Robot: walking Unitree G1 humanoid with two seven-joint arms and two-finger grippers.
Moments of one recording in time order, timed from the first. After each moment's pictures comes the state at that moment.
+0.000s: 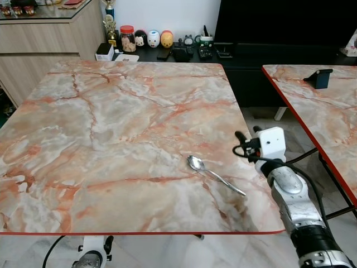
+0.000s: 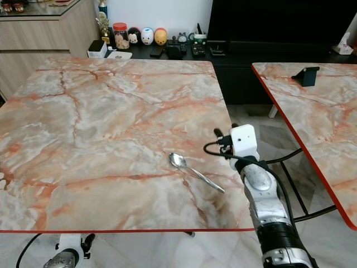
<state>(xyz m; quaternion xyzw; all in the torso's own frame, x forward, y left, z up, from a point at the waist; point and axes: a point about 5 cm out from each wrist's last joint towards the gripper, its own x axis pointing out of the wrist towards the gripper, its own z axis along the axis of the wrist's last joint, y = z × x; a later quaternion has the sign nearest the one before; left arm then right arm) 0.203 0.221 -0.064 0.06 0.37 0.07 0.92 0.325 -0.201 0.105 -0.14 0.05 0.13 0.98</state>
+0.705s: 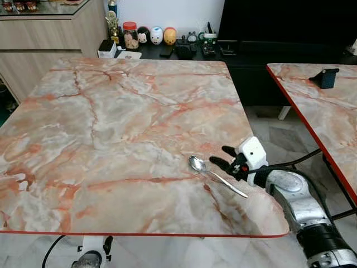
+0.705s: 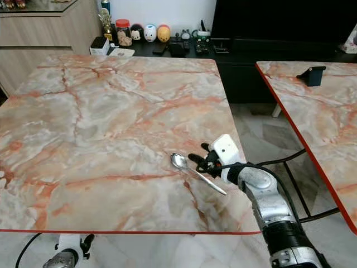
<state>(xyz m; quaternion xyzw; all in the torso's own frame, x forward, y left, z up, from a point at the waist) 0.203 0.223 -0.064 0.06 0.38 0.08 0.92 0.314 -0.179 0.103 -0.12 0.12 0.36 0.92</state>
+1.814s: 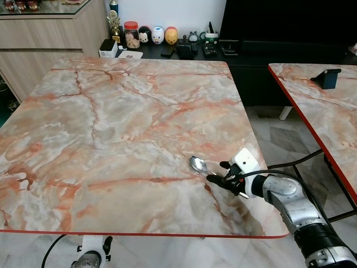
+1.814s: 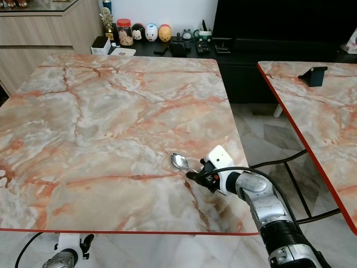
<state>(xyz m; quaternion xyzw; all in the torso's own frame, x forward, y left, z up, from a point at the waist) 0.203 0.224 -0.064 0.06 0.38 0.08 0.92 0.309 -0.181 0.071 -0.12 0.21 0.36 0.90</state>
